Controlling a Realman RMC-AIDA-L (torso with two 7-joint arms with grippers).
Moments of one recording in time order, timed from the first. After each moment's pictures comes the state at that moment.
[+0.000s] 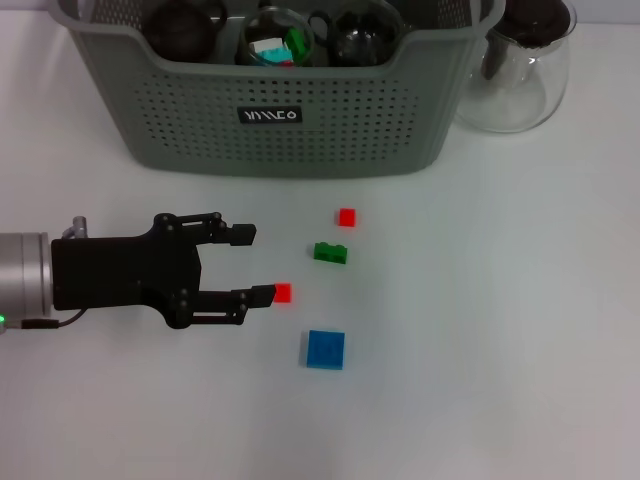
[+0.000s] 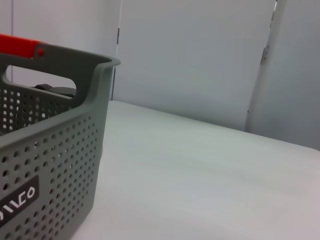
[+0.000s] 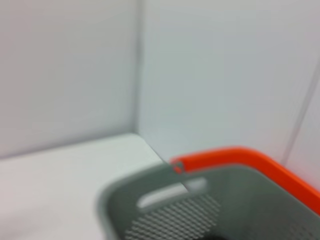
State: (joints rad) left arm -0.41 -2.15 0.61 0.77 2.15 1.73 -1.19; right arm 0.84 2.10 -1.39 -1.40 -2.26 -1.12 2.42
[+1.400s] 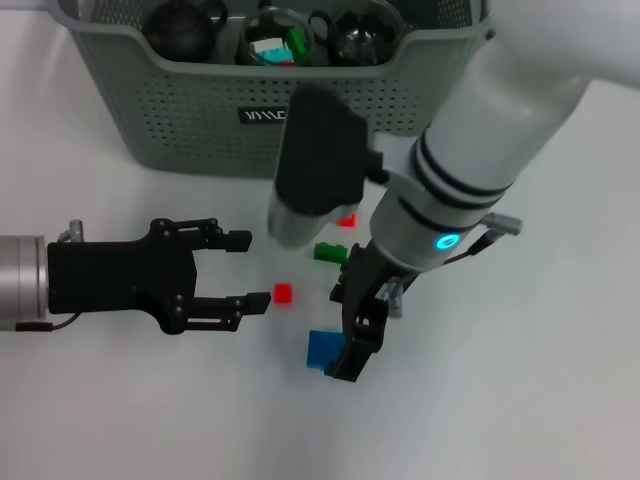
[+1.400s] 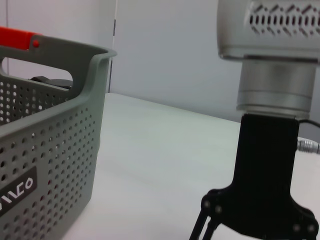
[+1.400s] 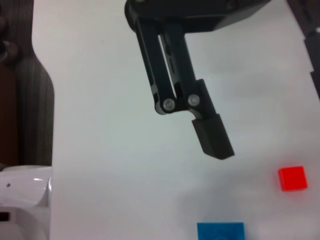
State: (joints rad) left arm -0.41 -2.15 0.61 0.78 2.17 1.74 -1.19; right arm 0.97 2.12 -1.92 -0.97 -2.25 -1.38 2.41
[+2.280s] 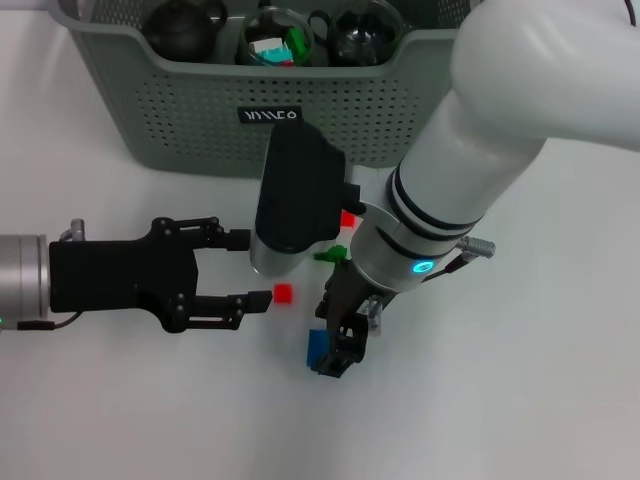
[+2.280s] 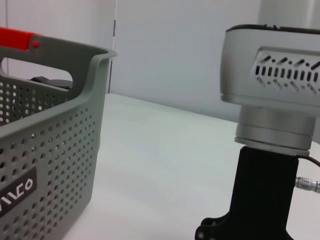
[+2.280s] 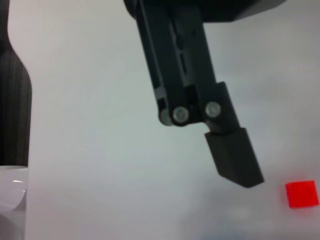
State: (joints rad) left arm -0.41 -2.15 0.61 0.77 2.17 1.73 -1.19; right arm 0.98 2.12 -2.06 -0.92 -2.21 -1.22 2.44
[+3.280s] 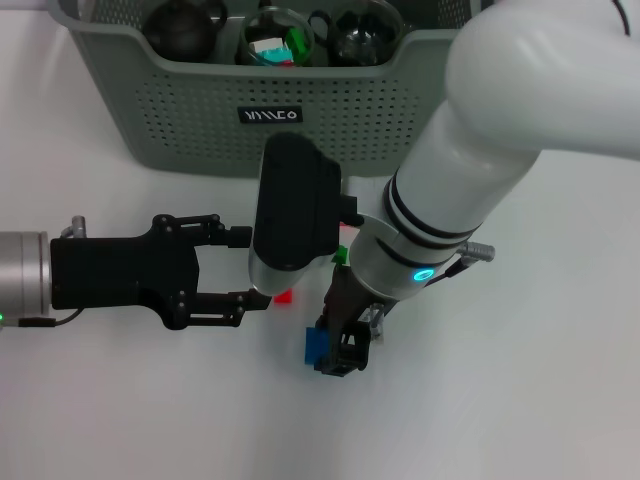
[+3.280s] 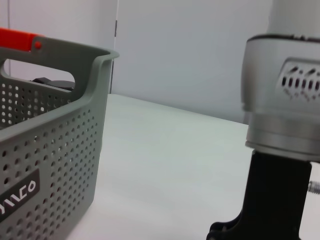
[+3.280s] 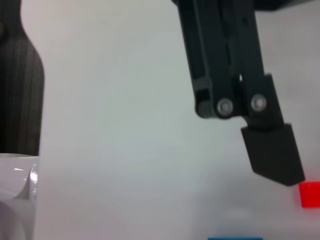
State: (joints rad) left arm -0.42 -2.15 0.61 0.77 2.17 1.73 -1.19; right arm 0.98 2.12 -2.11 -0.95 -2.20 -1.23 2.44
